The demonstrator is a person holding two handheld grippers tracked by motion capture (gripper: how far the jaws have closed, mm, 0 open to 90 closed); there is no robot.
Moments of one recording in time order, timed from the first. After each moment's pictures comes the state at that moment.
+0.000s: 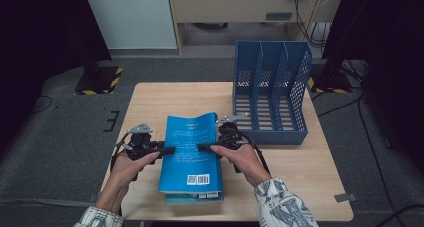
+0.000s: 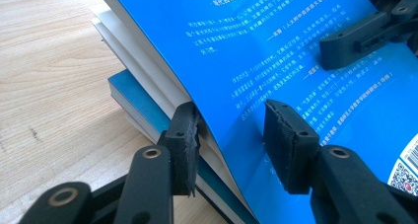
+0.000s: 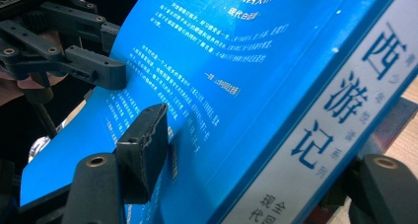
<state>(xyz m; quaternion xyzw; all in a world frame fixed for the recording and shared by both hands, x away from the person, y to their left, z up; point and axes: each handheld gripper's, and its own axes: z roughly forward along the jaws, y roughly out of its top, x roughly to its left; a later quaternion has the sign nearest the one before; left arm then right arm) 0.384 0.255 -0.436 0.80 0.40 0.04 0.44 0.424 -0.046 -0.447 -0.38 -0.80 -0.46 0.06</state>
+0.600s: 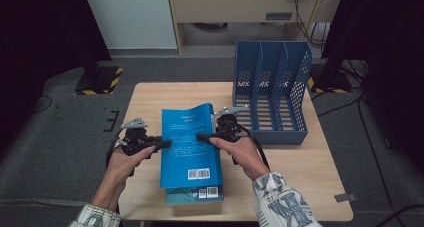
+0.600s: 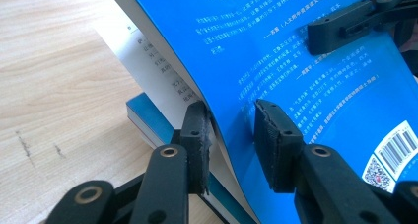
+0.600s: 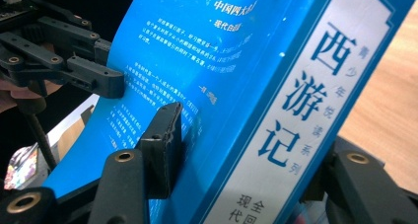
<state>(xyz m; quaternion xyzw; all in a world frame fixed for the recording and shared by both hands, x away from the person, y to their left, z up) 0.387 0.262 -0.415 0.79 0.40 0.05 0.46 0.433 -0.042 -0.420 -0.36 -0.80 -0.48 0.02</state>
